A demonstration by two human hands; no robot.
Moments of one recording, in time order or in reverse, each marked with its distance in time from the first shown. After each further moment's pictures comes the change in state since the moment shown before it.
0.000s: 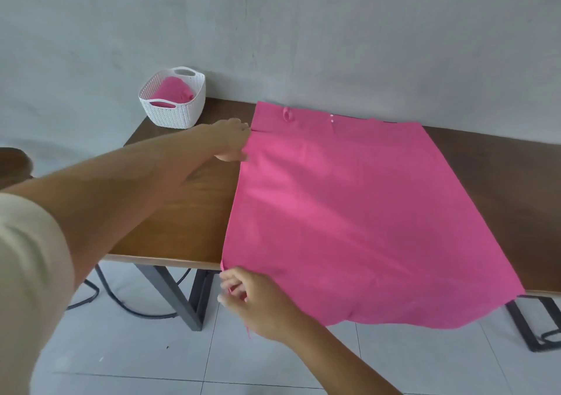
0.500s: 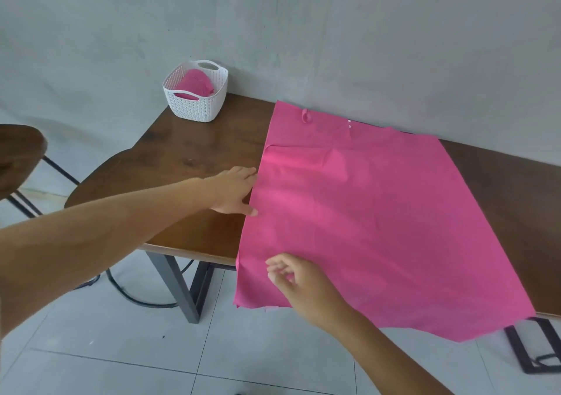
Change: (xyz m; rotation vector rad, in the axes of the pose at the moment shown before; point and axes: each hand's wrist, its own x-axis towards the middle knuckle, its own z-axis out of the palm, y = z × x) left_hand -0.078 0.018 0.082 -0.234 -0.085 0.116; right_hand -0.003 0.026 -0.039 -0.122 0.161 -0.004
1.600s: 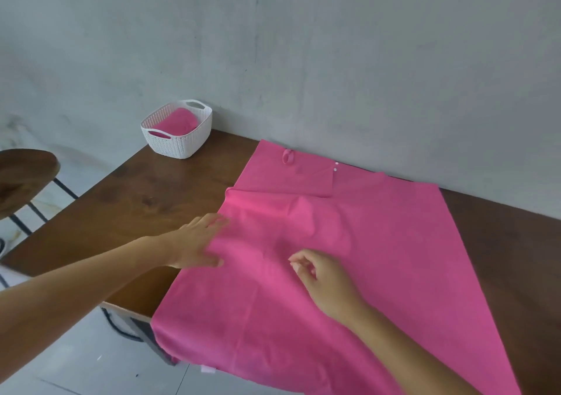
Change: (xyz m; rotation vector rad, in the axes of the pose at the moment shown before) left_hand 0.039 0.042 0.009 -0.273 -0.023 -0.202; right_hand 0.088 0.113 -0.174 -0.138 0.101 -0.172
